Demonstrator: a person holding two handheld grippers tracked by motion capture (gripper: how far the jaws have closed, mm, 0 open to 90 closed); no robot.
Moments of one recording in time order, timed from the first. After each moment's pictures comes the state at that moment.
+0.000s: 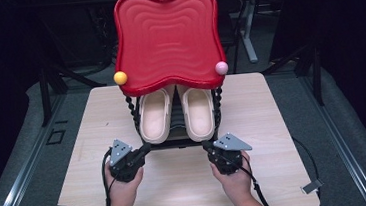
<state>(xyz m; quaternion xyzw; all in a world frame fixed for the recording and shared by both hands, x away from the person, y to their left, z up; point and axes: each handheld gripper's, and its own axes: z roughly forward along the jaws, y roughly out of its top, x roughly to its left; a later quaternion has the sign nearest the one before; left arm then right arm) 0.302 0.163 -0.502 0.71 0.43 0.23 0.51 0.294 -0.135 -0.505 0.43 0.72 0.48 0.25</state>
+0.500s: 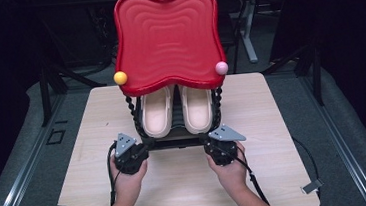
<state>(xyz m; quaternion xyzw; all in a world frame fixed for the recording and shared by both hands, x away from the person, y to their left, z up) 0.320 0.152 -0.504 0.71 0.44 0.22 0.51 0.316 -0.126 -0.500 0.43 0.72 0.48 0.26</state>
